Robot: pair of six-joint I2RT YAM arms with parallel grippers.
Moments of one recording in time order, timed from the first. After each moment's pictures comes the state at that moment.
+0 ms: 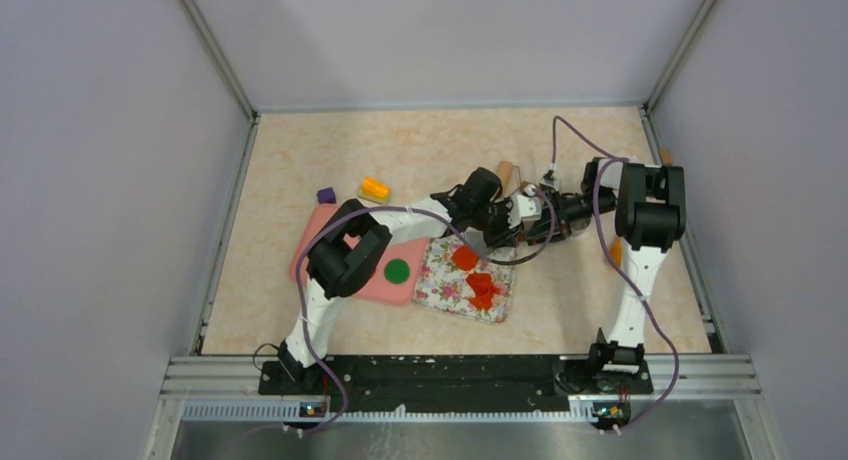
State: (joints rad) left arm -0.85 2.15 1.51 -0.05 0.58 0.43; right arm -0.09 2.25 1.45 -1.30 -1.14 -0.61
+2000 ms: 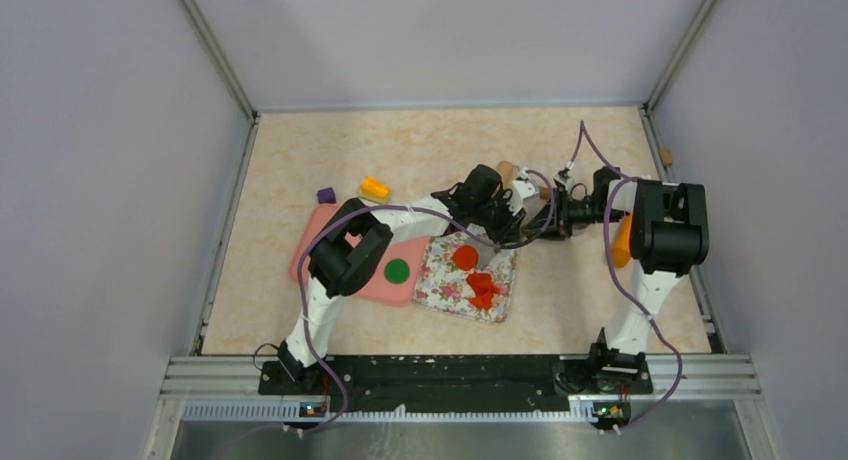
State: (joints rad) left arm -0.84 2.17 1.52 0.00 0.50 0.11; right arm -0.11 1.98 1.09 -0.56 -1.18 -0.01
